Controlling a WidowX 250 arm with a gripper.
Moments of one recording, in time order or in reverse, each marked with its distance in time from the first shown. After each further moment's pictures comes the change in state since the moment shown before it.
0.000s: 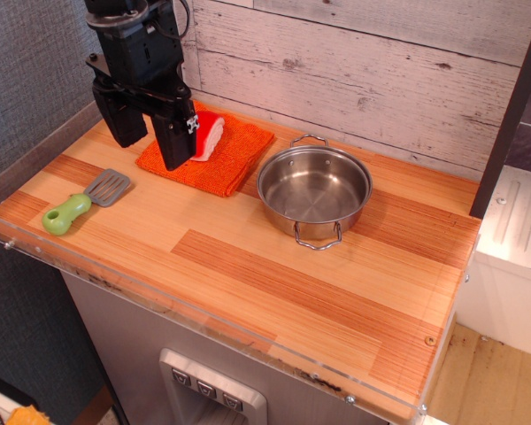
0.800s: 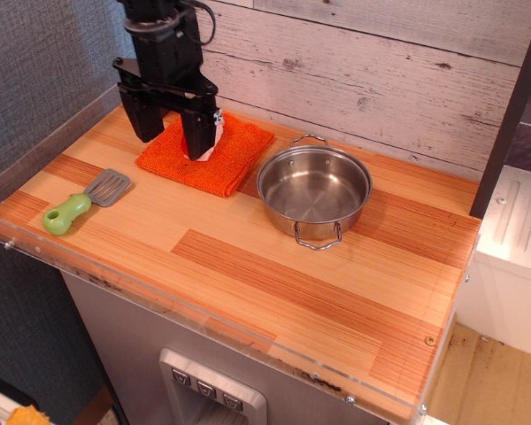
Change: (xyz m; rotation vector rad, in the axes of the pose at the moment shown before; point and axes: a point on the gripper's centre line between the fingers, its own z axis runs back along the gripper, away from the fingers) arm 0.038 0.024 -0.032 0.033 0.044 0.118
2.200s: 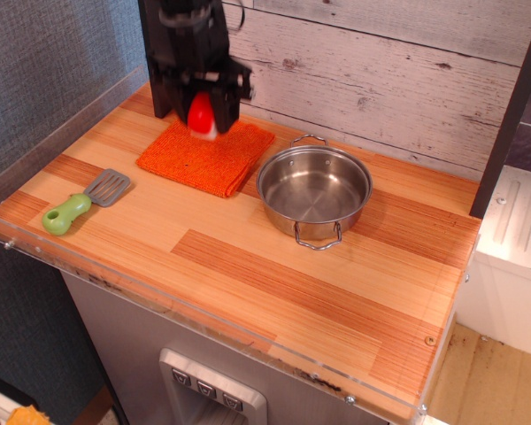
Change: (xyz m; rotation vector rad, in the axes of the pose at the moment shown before) arm 0.044 -0.008 0.002 -0.030 -0.119 0.085
